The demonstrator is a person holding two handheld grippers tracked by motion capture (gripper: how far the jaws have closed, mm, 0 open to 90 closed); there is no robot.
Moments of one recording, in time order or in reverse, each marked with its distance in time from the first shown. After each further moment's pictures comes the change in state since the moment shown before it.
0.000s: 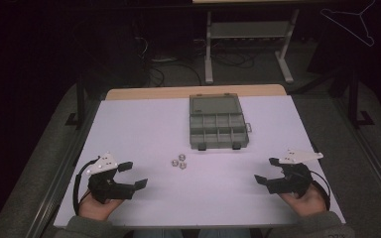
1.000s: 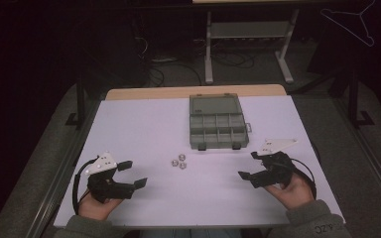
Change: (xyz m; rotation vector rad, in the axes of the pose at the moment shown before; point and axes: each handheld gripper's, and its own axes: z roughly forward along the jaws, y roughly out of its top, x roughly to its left) left arm 0.001 0.001 -0.002 -0.022 0.001 0.002; right arm 0.027 0.054 0.017 0.084 0.079 -0.115
